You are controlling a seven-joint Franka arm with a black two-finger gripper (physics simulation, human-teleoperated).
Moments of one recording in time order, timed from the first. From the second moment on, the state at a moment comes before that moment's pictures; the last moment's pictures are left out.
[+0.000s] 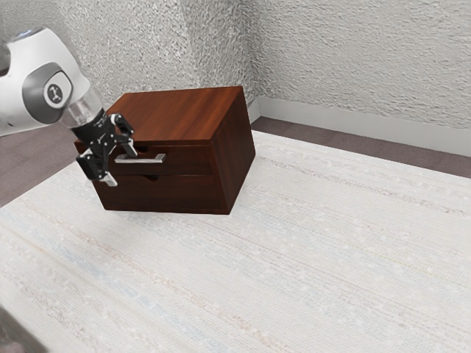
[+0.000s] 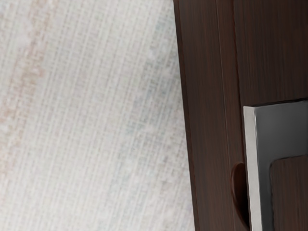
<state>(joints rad) 0.64 0.20 -0.19 -1.50 -0.09 1.86 -1.38</state>
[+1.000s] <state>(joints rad) 0.64 0.14 -0.19 -1.61 -0.09 1.93 -1.37</state>
